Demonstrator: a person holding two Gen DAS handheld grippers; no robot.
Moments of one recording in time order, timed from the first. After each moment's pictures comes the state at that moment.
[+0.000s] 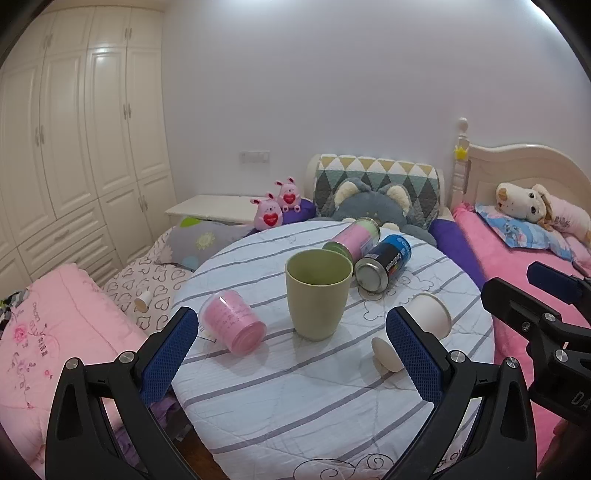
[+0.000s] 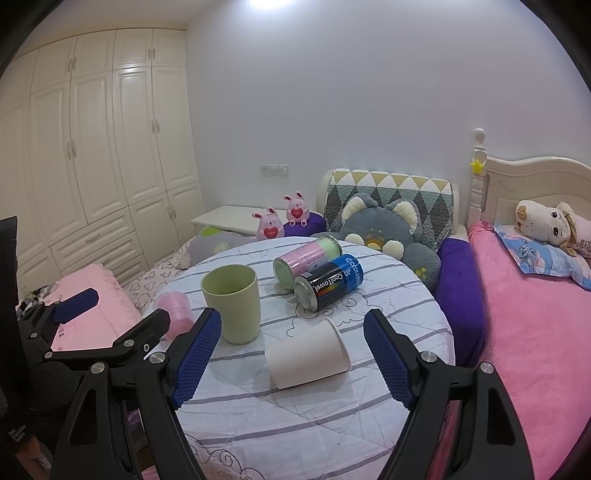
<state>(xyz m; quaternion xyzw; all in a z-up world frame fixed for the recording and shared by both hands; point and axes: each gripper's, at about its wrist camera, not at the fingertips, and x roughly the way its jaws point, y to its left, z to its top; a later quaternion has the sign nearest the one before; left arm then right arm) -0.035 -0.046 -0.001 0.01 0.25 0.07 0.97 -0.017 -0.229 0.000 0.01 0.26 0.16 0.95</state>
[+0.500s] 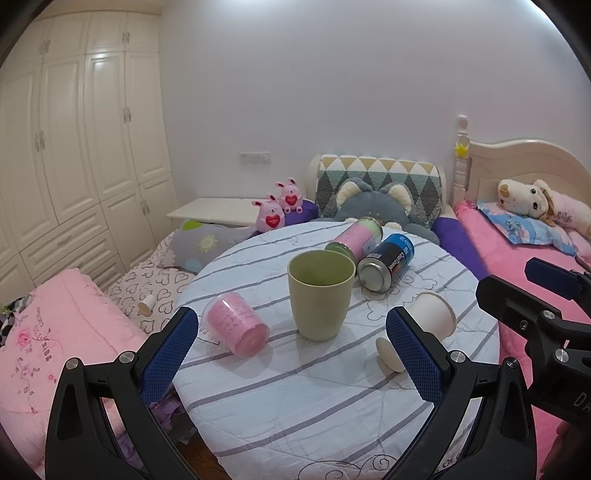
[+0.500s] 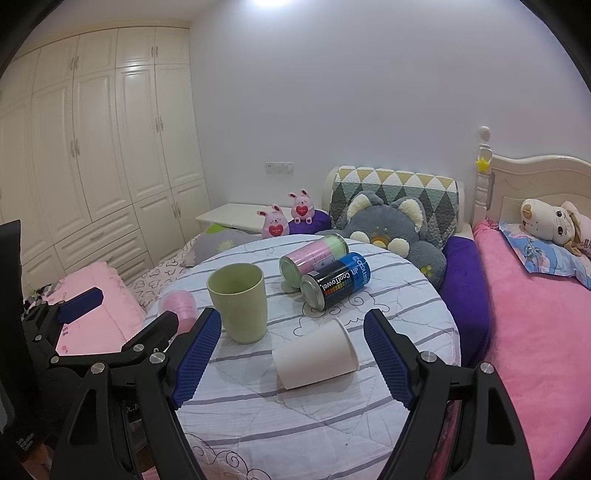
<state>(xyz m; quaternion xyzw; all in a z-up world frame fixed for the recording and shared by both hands) -0.030 -0.047 -0.005 0.02 0.24 0.07 0.97 -0.013 -0.224 -0.001 0.01 0.26 0.17 0.95</state>
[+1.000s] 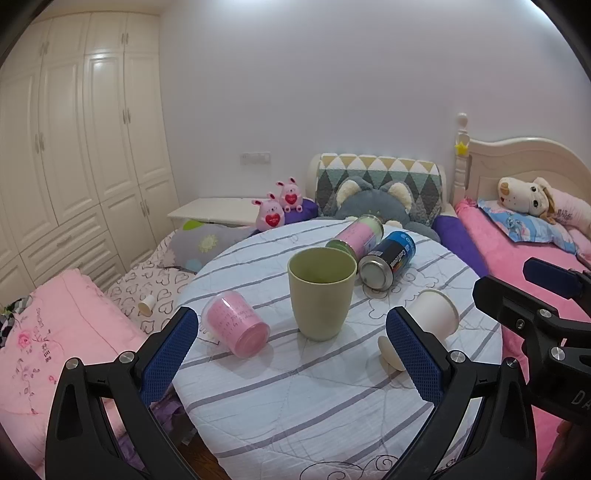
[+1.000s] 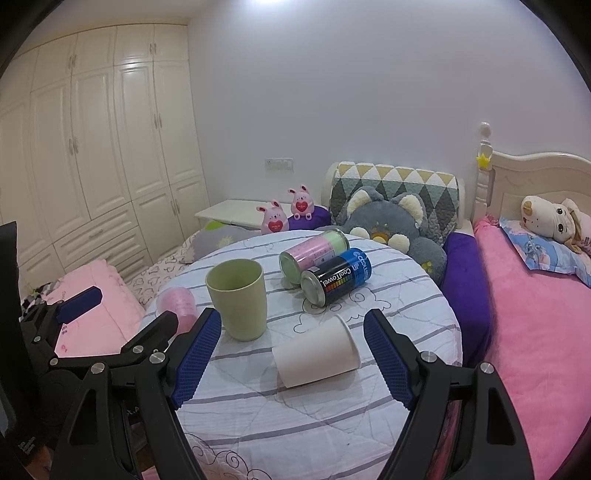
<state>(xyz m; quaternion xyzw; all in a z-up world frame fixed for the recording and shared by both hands) -0.028 -0.048 -0.009 0.02 0.25 0.07 0.97 -0.009 -0.221 -0.004 0.01 0.27 0.17 0.95</state>
